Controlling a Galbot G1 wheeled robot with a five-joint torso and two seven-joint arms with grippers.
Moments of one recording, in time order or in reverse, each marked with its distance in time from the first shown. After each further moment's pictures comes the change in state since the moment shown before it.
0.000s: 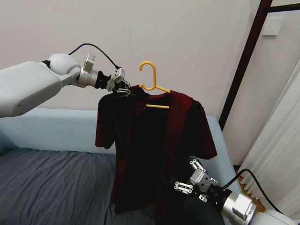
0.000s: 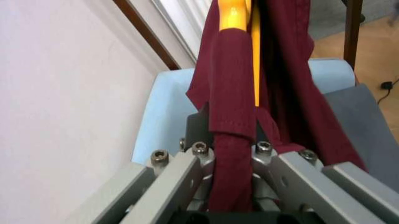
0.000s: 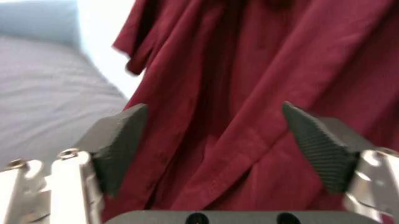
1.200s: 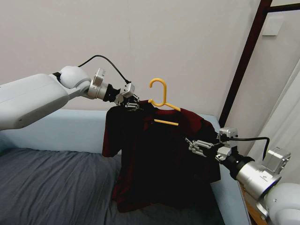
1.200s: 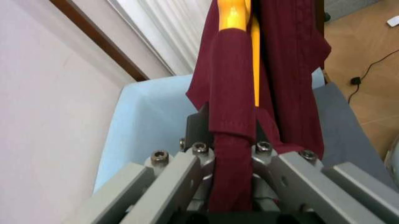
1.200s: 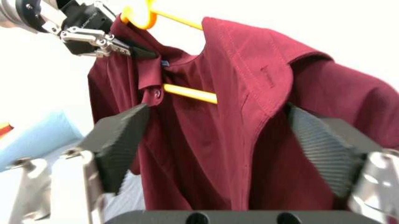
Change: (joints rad) left arm 0.076 0.017 -0.044 -0.164 0.068 0.002 -0.050; right arm 0.180 -0.010 0.151 0.049 0.773 -0.053 0.275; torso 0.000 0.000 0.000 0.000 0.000
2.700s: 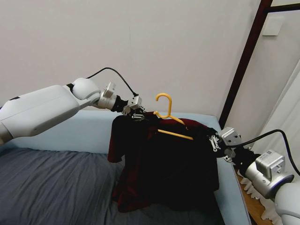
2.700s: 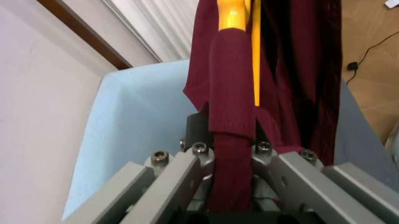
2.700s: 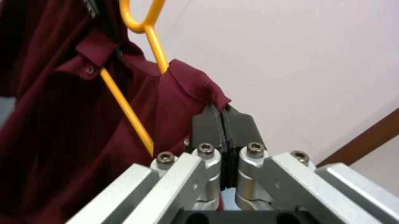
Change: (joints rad) left arm 0.106 -0.081 -0.029 0.024 0.107 0.001 -0.054; right arm 0.005 -0.294 -0.007 0.032 -0.551 -0.205 -0.015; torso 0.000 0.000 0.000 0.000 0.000
